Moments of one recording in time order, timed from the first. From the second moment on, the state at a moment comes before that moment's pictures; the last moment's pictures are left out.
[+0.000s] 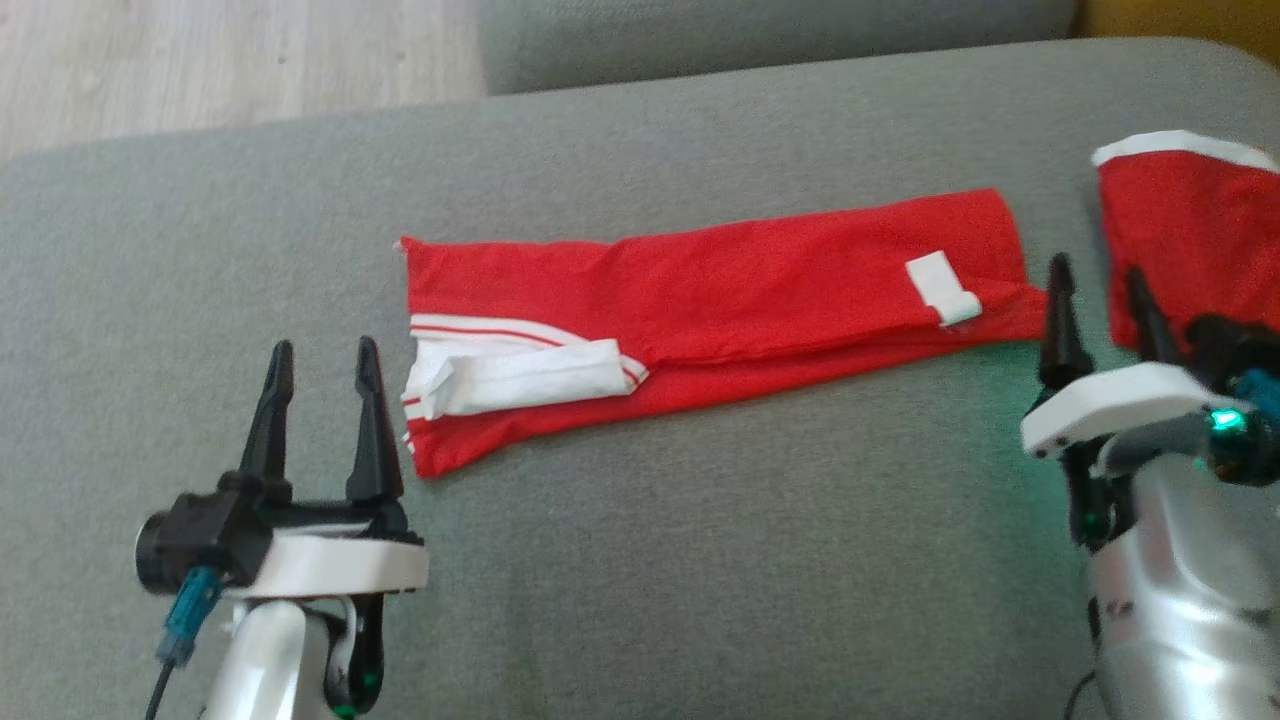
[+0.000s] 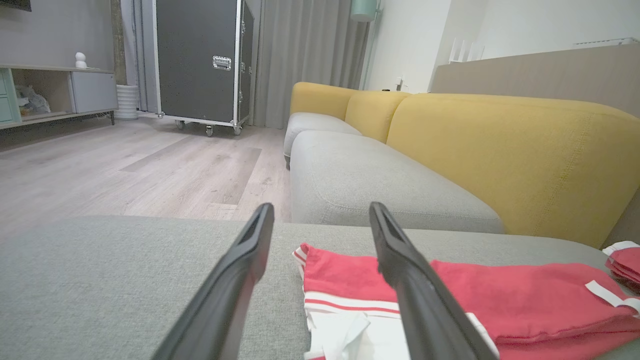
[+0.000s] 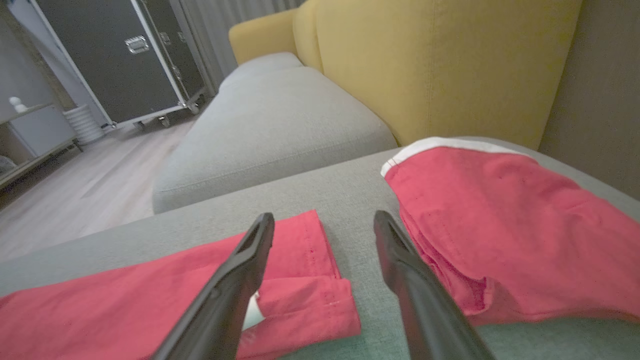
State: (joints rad) left arm -0.14 0.08 -0.11 0.19 -0.27 -0.04 -0.26; right arm -0.44 -0.05 -0.15 0.66 0.15 0.13 -0.22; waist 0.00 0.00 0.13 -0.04
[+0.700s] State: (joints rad) left arm -0.20 0.05 -0.09 0.23 -0.24 -0.09 -0.26; right arm -0.71 -0.06 -0.49 1.13 -0.12 0.13 -0.09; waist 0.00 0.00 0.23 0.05
